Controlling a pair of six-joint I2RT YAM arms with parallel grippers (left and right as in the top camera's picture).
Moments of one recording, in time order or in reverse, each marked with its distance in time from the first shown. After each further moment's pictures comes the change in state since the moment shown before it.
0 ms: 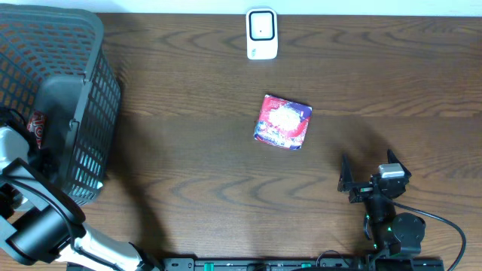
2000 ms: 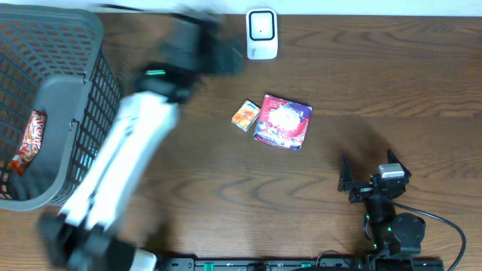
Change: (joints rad) left arm -1.026 -0.286 0.300 0.299 0.393 -0.623; right arm 0.000 0.000 0.000 0.000 0.000 0.000
